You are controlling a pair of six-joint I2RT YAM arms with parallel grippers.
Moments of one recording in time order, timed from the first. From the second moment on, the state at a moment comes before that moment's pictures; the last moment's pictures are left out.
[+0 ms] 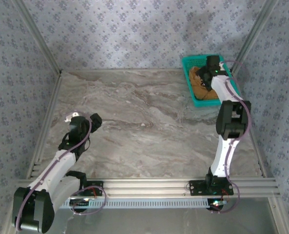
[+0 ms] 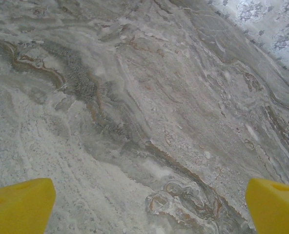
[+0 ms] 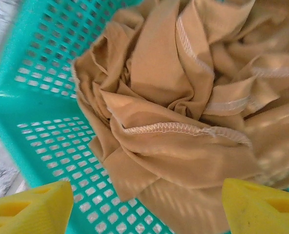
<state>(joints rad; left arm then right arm) -0.20 0.89 0.40 -0.09 -0.21 -0.72 -0.01 2.11 1.81 -0.57 0.11 0.92</state>
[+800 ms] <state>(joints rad) -0.20 0.89 0.39 -0.08 -0.21 -0.79 0.19 2.26 2.09 -0.95 0.36 1.24</state>
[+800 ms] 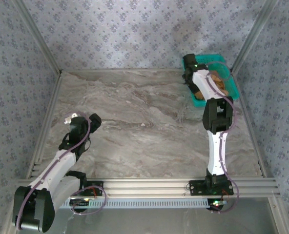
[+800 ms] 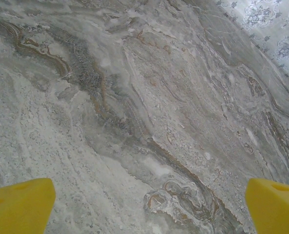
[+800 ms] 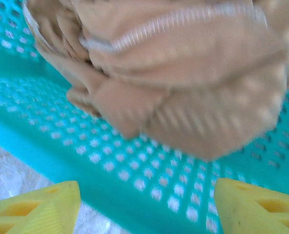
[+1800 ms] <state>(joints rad) -0.20 1.02 0.40 -0.08 -0.17 -0.81 0.12 2.42 2.28 -1.12 0.46 1.63</state>
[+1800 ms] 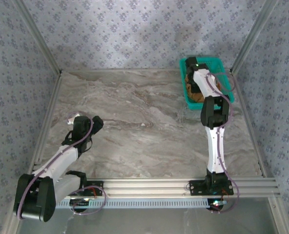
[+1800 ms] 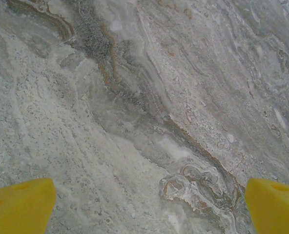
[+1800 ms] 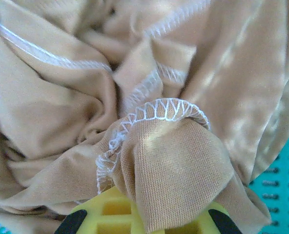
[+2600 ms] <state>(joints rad) -0.36 1.10 0.59 -0.11 0.11 -0.65 0.10 1.74 2.23 -0.79 0.28 0.84</state>
